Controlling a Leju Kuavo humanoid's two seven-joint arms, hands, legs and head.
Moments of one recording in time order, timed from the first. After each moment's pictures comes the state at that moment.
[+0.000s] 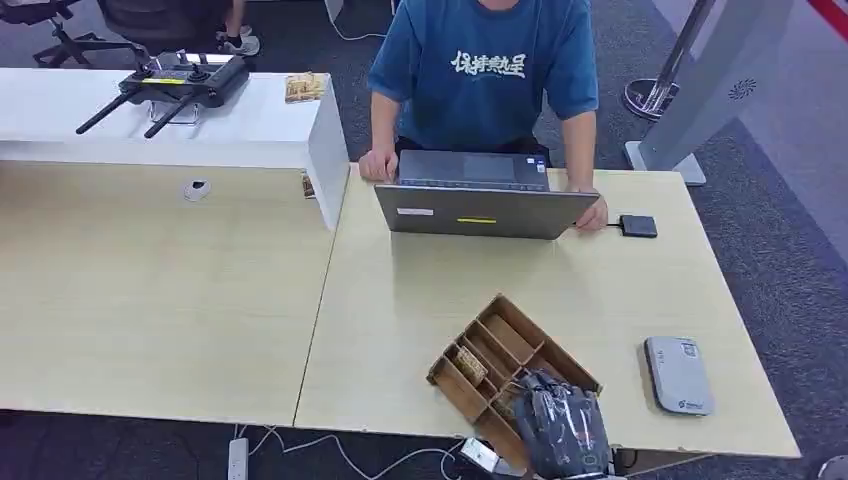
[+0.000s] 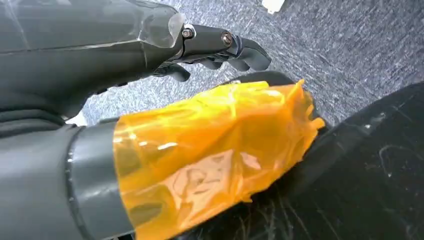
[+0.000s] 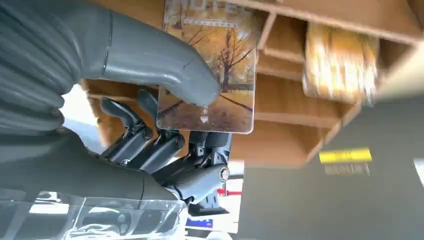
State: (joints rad) left arm 0.00 -0.21 0.51 -0.20 -1.32 0.25 0.01; right arm 0.11 -0.39 0.72 -1.67 1.31 -0.47 0.37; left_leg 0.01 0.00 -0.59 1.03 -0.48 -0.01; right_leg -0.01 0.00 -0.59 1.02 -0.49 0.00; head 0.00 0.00
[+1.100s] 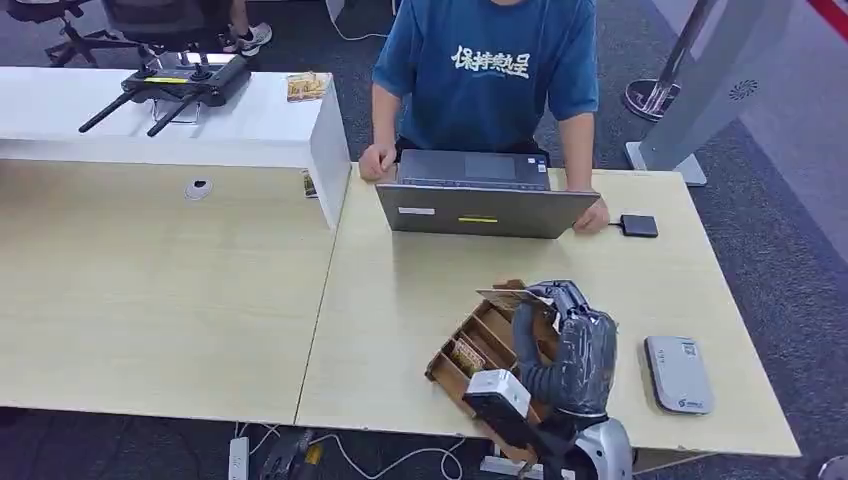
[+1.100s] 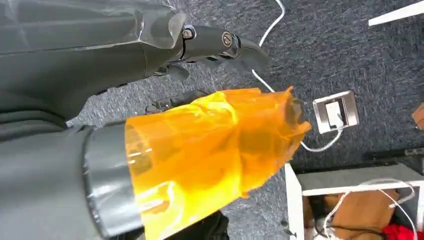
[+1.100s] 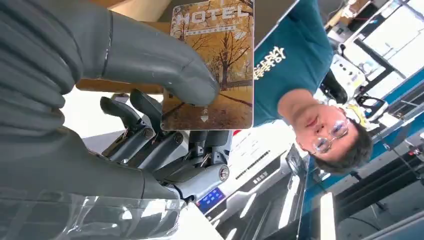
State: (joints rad) left arm -0.19 -0.20 0.55 -0.32 -0.63 -0.14 -0.26; right arm -0.01 -0.12 0.54 -1.74 1.09 -0.69 0.03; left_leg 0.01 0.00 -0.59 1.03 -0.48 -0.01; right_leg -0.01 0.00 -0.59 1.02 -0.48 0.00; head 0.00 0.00
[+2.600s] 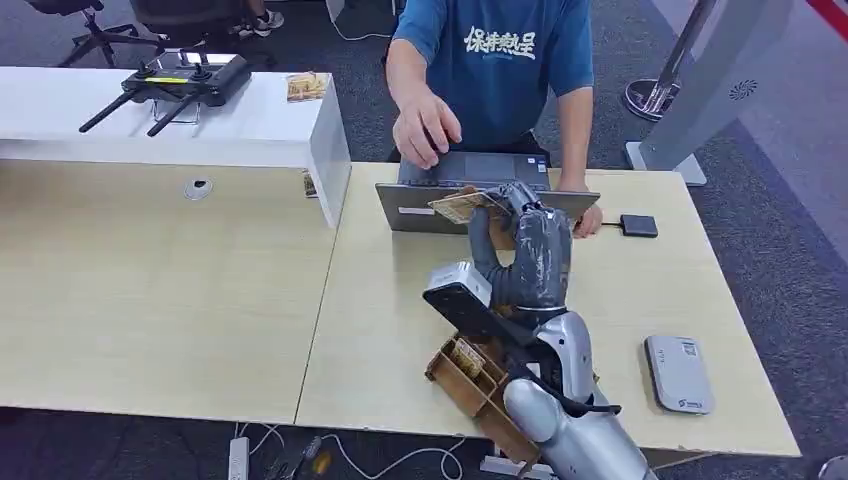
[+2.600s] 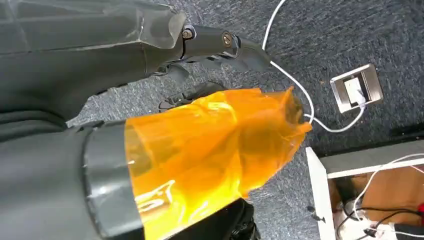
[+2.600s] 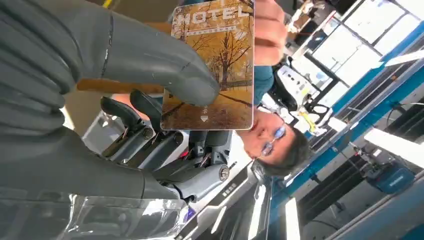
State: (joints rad) left arm -0.16 -0.13 0.09 -0.33 -0.26 -0.14 -0.19; right arm -0.41 0.01 0.58 -1.52 0.94 -0.57 0.00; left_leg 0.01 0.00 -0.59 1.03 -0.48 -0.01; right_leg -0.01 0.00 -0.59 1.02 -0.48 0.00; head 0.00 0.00
